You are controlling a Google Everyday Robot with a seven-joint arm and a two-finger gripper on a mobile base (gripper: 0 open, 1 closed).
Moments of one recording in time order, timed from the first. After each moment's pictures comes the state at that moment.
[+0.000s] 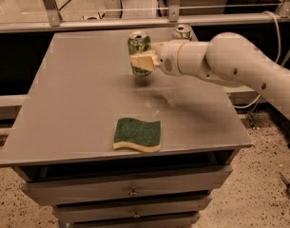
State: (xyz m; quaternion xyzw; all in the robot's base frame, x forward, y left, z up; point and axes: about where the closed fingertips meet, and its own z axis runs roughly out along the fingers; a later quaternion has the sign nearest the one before) arm 0.666 -0.016 0.905 -0.33 0.73 0.24 0.55
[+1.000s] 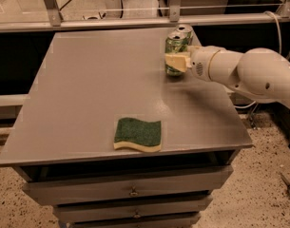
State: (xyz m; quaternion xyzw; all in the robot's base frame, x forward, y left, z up) arm 0.681 -0.123 0.893 -0.23 0.76 0.18 0.58
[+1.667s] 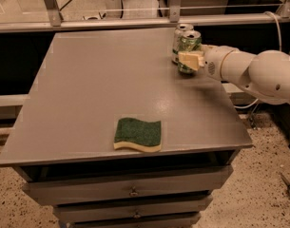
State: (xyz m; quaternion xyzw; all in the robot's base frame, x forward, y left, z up) arm 0.695 -0.170 0.889 -0.21 0.76 0.16 0.60
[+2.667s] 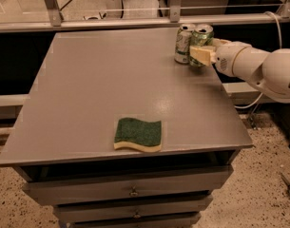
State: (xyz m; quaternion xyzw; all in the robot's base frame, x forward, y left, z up) arm 0.709 -0.208 0.901 -0.21 0.74 0.13 0.63
